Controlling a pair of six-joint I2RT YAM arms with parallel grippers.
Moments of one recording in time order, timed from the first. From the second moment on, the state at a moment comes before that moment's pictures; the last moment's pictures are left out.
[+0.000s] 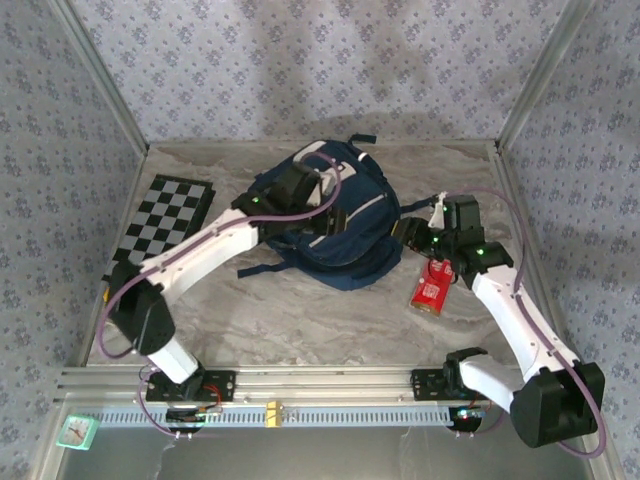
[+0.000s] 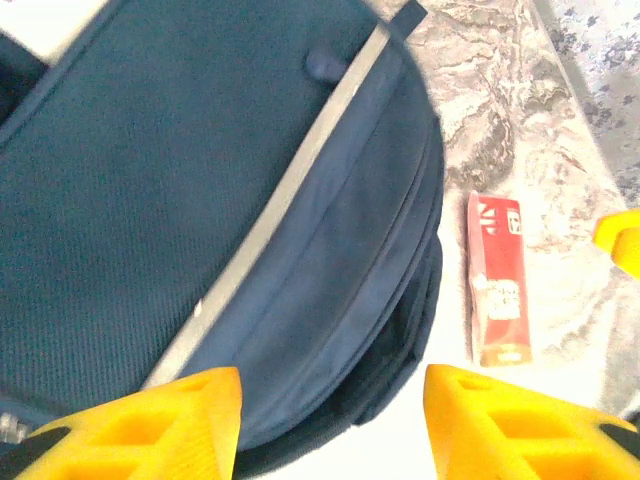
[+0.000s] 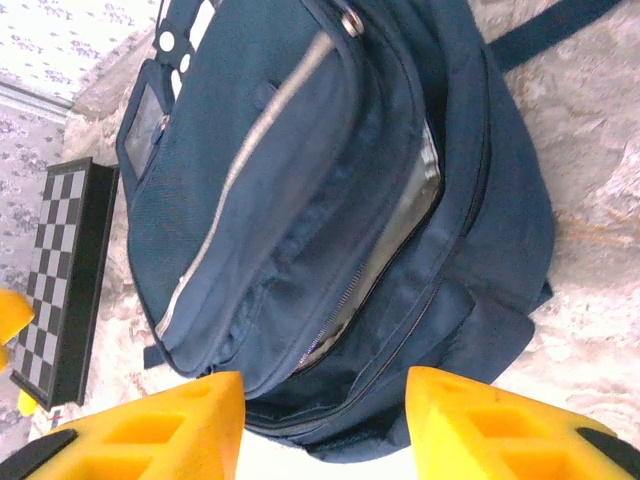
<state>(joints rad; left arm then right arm) -0.76 1.59 1.42 -0.61 0.15 -0.52 0.22 1.05 0.85 -0.52 -0.33 0.62</state>
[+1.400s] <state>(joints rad) -0.40 1.81 1.10 -0.16 0.29 -0.99 0.51 1.36 0.85 -0.35 -0.28 0.88</state>
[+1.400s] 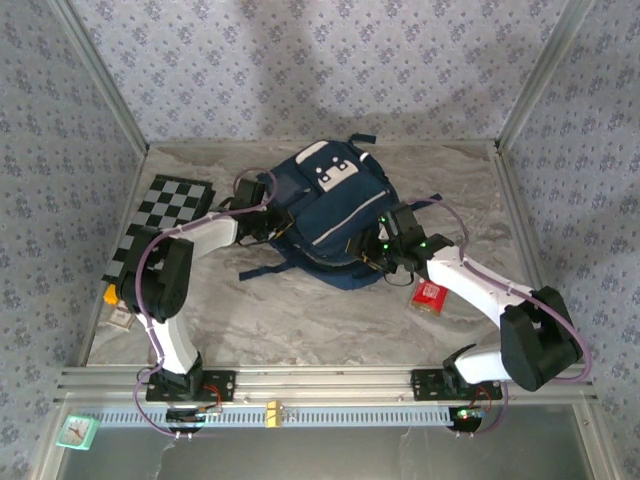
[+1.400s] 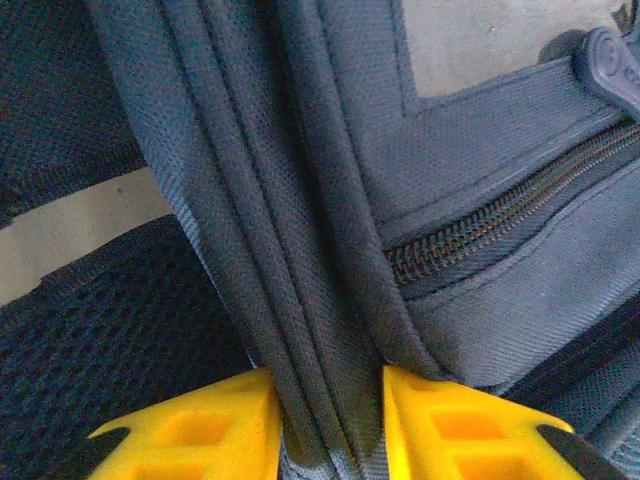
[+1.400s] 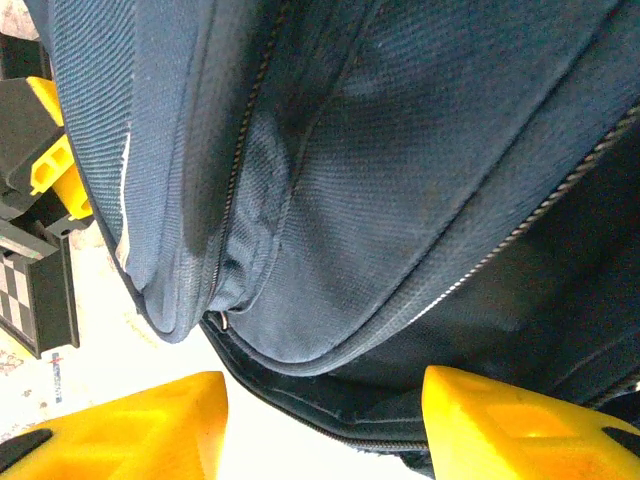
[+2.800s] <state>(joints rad) -0.61 1.69 1.08 -0.16 0.14 -1.23 0.46 1.32 1.08 -0.75 -0.06 0.57</state>
